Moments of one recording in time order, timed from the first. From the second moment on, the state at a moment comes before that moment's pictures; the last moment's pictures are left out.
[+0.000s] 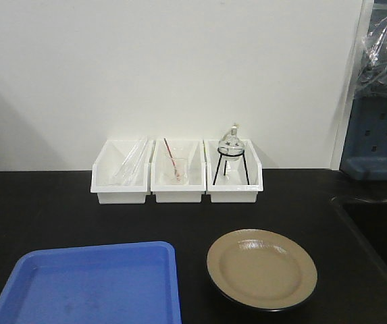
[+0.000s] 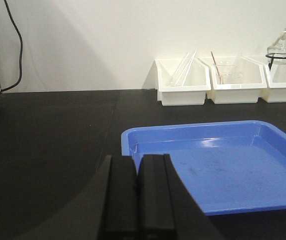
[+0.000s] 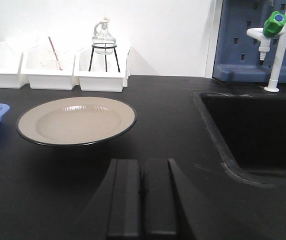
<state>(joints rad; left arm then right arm) 0.05 -0.01 0.03 -0.05 0.10 0.07 0.04 -0.01 0.03 0.04 0.15 -0.07</state>
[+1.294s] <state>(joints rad) 0.05 -0.01 0.01 -0.05 -0.04 -0.01 0.04 -0.01 0.02 0.07 -0.14 -0.03</state>
